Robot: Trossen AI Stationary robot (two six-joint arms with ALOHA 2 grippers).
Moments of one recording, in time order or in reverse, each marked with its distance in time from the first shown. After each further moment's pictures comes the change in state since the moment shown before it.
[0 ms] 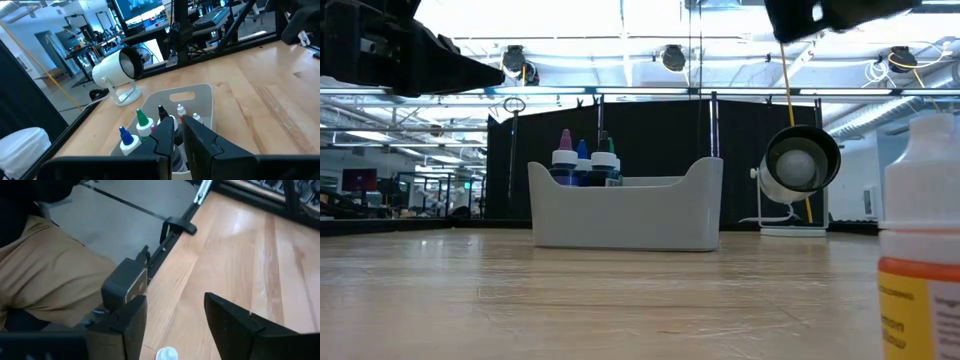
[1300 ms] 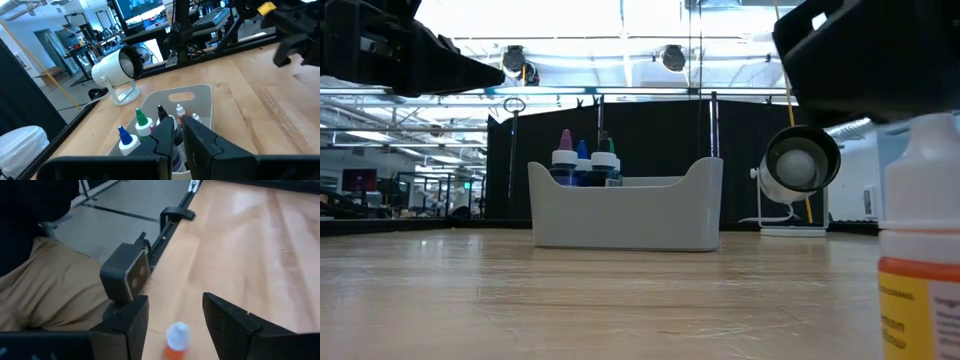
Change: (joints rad) left arm 0.000 0.000 0.000 -0.001 0.001 -0.014; right arm 0.000 0.039 -0.115 0.191 0.006 0.163
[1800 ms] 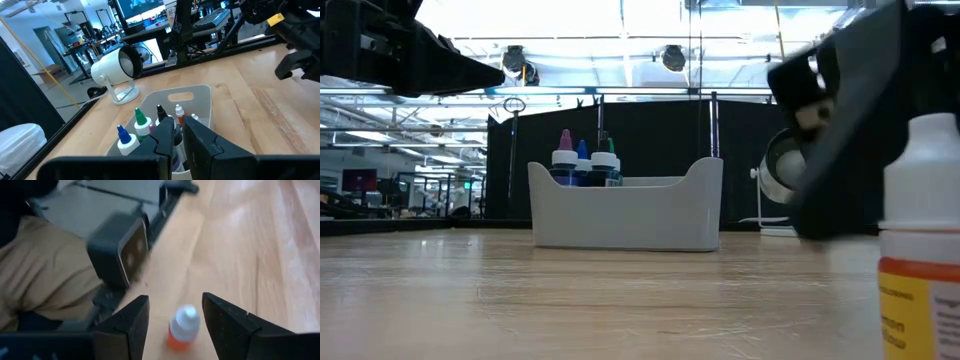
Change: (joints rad) left arm 0.000 0.000 0.000 -0.001 0.000 -0.021; right arm 0.000 0.073 0.066 -0.087 -0.001 0.017
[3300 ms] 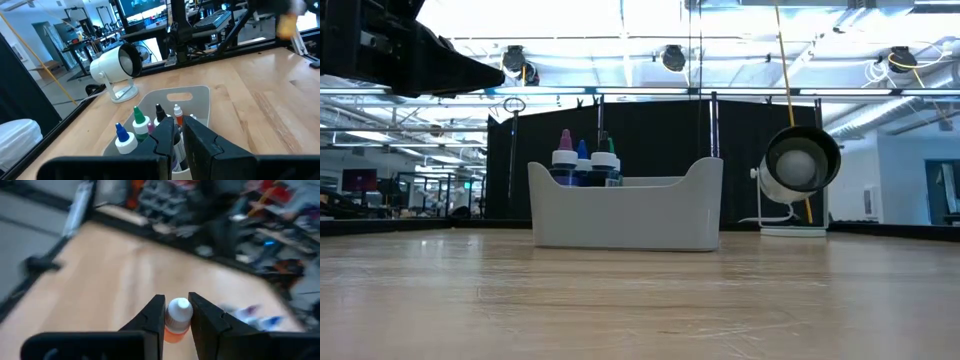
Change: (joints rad) left arm 0.000 0.000 0.000 -0.003 0.000 -0.036; right arm -0.098 -0.318 0.000 -0.137 0.409 -0.290
